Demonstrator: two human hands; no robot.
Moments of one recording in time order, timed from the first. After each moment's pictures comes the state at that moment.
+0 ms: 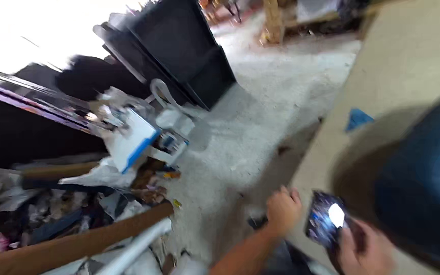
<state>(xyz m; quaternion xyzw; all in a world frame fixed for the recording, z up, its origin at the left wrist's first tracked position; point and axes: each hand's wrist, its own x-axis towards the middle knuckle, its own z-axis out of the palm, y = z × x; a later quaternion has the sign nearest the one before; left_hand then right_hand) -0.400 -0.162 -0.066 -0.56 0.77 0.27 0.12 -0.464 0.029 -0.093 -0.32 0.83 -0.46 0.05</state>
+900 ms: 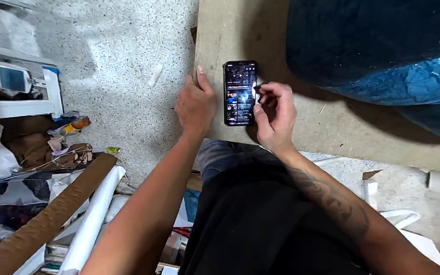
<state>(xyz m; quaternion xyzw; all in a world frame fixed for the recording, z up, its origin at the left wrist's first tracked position) -0.400 -0.155 -0.092 -0.56 0.79 0.23 0.10 -0.466 0.033 -0.113 -0.33 0.77 -0.55 0.08</state>
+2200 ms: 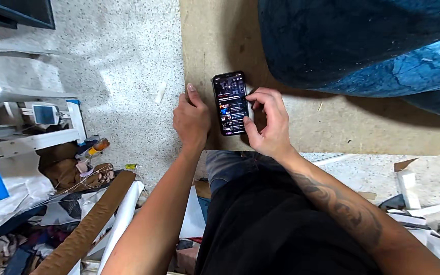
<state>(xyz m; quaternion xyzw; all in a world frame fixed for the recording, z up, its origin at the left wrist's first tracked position) -0.402 -0.153 -0.095 -0.57 0.79 0.21 0.09 -0.464 0.034 -0.112 -0.32 0.80 -0.50 0.08</state>
